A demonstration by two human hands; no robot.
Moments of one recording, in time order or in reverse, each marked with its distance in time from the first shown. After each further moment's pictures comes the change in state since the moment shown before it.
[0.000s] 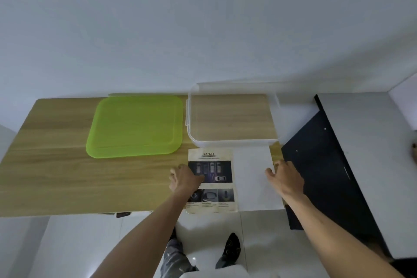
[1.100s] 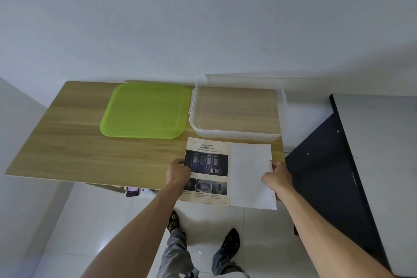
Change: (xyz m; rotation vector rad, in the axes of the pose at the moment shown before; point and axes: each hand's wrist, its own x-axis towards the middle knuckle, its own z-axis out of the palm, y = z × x) left_hand -0.032 -0.014 0.019 -0.743 0.047 -0.161; right_hand 0.010 0.018 0.013 0.530 -0.315 0.188
